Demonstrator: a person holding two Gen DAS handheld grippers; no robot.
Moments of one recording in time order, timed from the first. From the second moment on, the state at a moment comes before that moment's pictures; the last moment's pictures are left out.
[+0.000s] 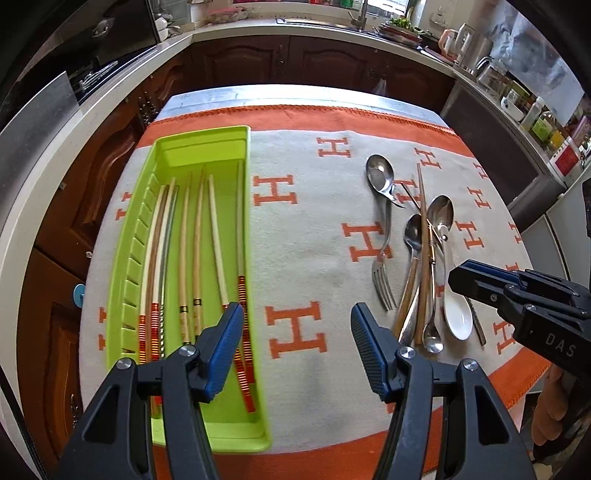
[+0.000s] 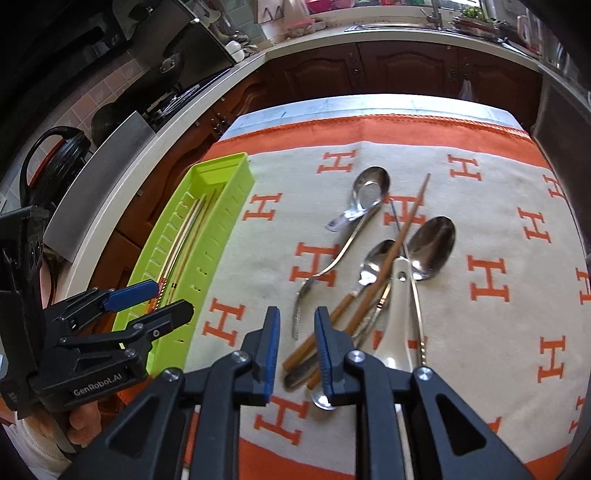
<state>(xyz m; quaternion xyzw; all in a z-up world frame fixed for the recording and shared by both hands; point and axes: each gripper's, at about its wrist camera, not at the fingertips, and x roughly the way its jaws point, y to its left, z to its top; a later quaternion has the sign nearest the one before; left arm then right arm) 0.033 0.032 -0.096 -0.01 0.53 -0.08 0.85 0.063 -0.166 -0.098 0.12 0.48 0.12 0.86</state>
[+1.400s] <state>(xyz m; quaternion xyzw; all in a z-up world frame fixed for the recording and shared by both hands) 0.083 -0.109 -0.158 -0.03 0.57 -0.26 0.78 0.029 -0.261 -0.159 0.19 0.49 0.07 0.85</state>
